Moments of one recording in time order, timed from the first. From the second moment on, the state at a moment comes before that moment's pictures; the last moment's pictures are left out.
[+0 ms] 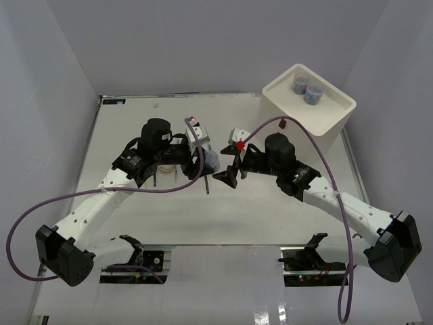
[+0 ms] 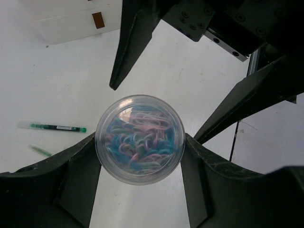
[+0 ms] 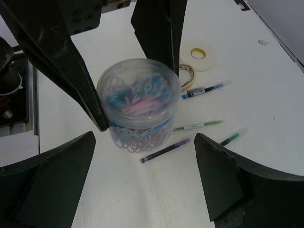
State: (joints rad) left arm -0.55 1.17 1.13 -0.43 0.66 0.28; right arm 0.78 1.15 0.89 0.07 -0.51 -0.19
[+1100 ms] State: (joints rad) left arm -0.55 1.13 1.09 -0.41 0.69 0.29; right arm 0.81 1.24 0.92 0.10 -0.59 -0.22
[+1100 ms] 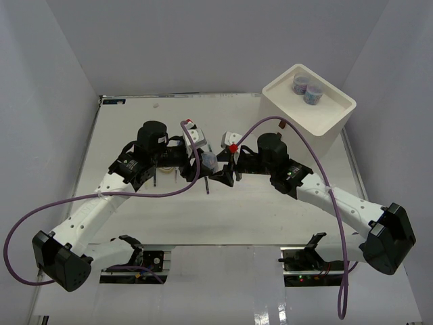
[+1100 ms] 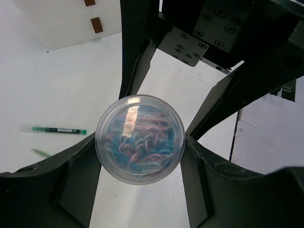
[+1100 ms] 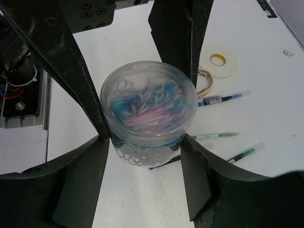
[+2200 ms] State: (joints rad) left arm -0.56 0.96 0.96 -0.19 0.24 0.17; right arm 0.68 1.08 0.79 0.15 -0.17 -0.19
